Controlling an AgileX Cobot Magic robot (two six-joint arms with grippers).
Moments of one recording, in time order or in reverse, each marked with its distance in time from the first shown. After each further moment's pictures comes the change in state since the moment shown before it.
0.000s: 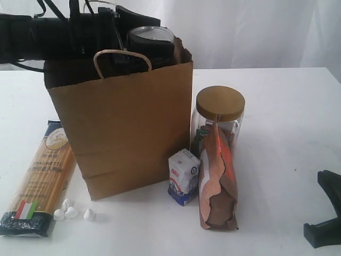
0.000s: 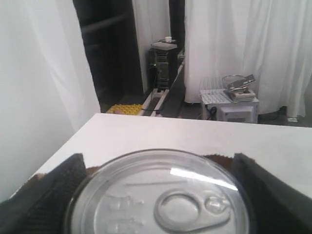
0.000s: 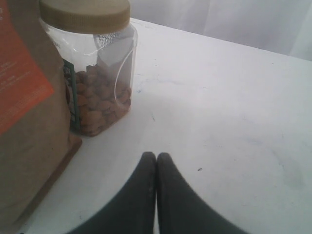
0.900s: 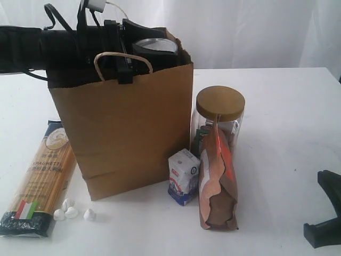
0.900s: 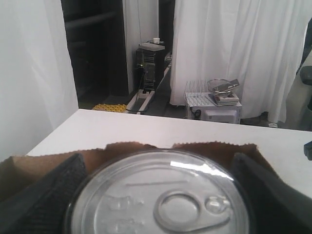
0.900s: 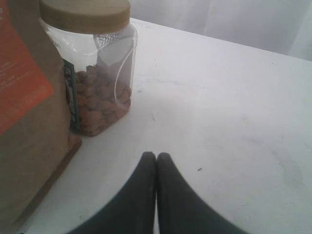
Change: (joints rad) left arm 0.000 0.060 -0.002 -0.016 0.061 0.000; right arm 0.000 0.000 0.000 0.000 0.000 0.000
